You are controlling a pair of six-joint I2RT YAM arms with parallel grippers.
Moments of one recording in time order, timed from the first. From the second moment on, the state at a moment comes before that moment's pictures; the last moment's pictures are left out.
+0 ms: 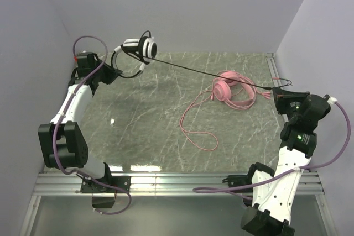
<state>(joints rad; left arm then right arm) 0.08 1.50 1.19 -0.27 0.26 -0.95 -0.50 0.69 0.92 -0.52 -0.30 1.19</state>
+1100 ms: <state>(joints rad) 0.16 1.24 1.10 -0.02 0.83 -1.14 -0.53 0.77 0.80 -0.43 -0.36 1.17</state>
